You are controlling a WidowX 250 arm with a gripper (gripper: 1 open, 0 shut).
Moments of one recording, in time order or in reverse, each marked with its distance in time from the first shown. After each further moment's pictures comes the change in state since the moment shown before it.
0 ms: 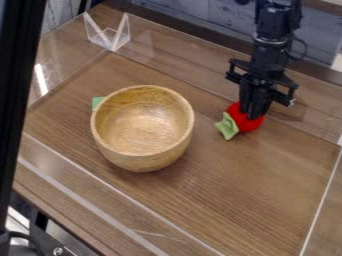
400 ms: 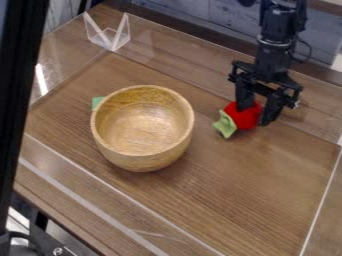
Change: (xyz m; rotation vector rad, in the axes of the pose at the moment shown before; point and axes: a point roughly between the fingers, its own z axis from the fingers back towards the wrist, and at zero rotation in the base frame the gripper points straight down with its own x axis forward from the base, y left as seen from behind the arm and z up) arm 0.002 0.001 0.003 0.005 -0.005 0.045
